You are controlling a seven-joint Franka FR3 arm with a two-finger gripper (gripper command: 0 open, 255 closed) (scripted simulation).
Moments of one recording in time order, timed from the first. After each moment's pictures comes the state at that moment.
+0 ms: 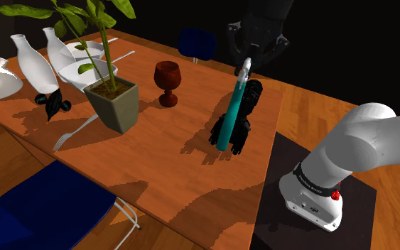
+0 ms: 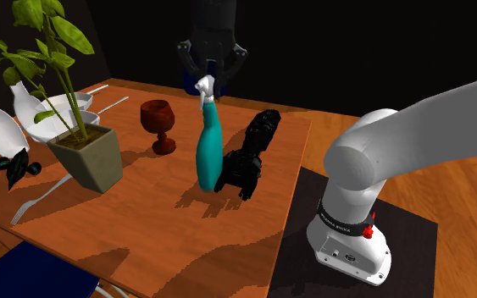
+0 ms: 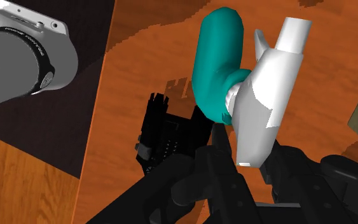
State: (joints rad) arm -0.14 -0.84 0.36 -2.34 0.37 1.58 1.10
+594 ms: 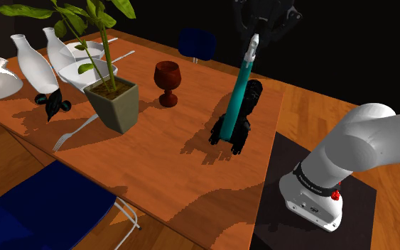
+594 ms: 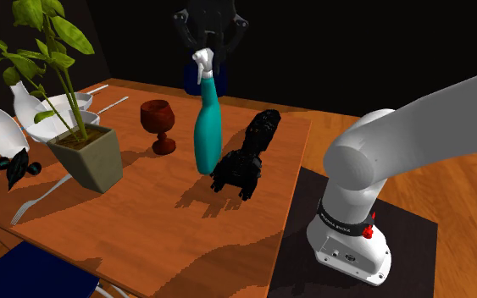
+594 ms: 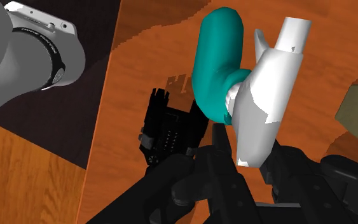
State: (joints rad) arm -0.15 -0.80 0.34 -2.20 0.35 1.48 1.11
